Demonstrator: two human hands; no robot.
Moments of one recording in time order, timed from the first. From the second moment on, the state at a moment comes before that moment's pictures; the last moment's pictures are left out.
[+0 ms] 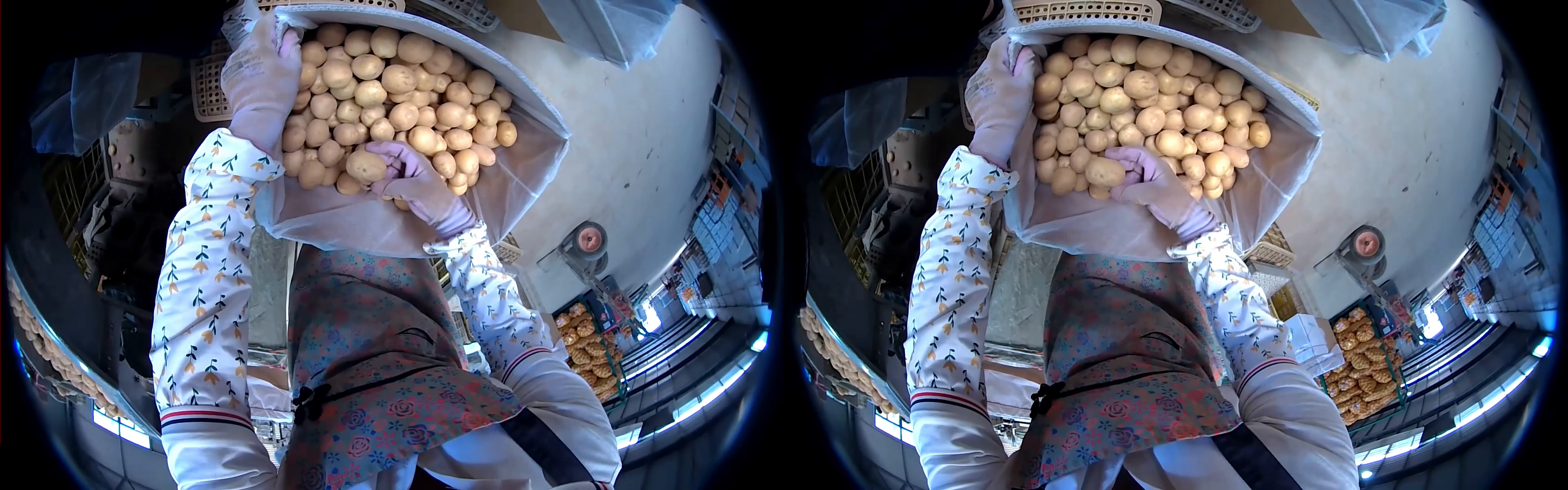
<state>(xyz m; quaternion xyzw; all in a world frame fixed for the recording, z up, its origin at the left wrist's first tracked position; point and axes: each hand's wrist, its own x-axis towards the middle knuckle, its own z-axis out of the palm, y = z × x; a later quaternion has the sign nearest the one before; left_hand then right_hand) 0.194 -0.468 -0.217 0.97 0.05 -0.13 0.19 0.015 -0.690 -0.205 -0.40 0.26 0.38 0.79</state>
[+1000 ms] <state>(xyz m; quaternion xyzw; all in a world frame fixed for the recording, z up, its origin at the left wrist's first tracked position) 0.193 -0.465 -0.223 0.98 0.07 -0.13 0.16 0.033 -0.708 -0.123 -0.20 0.14 0.44 0.86</state>
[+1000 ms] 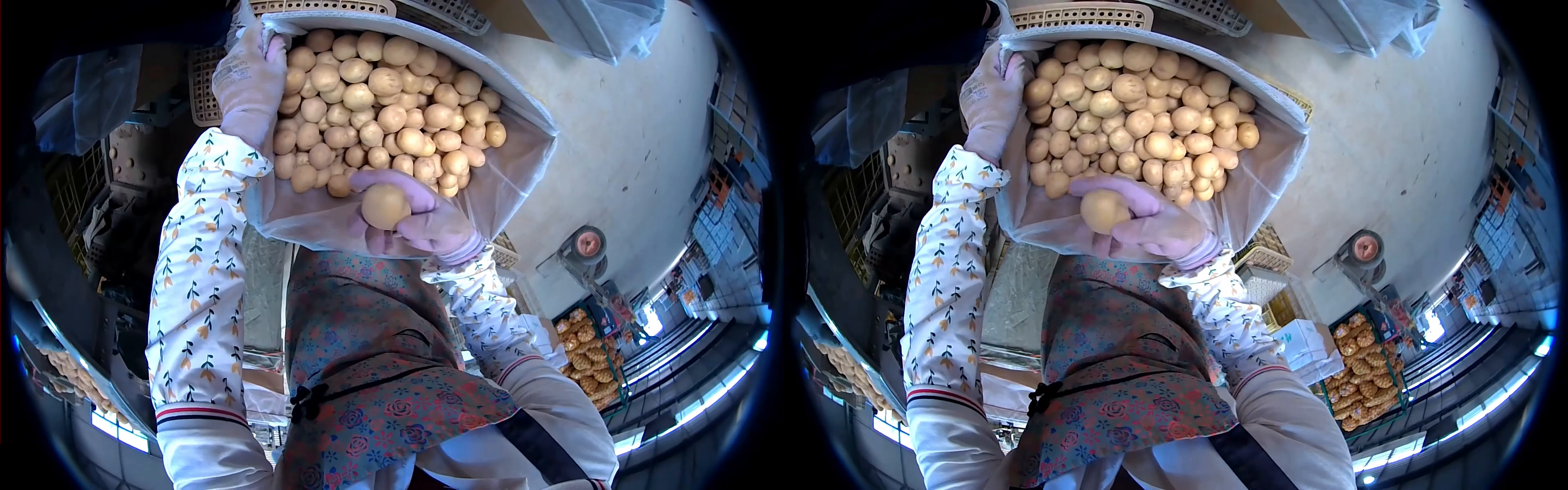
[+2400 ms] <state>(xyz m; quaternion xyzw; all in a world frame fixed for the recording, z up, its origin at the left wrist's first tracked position) -0.233 -0.096 -0.140 0.85 0.34 -0.18 0.35 0.072 -0.282 0.157 -0.72 -0.46 -0.12 0.51</state>
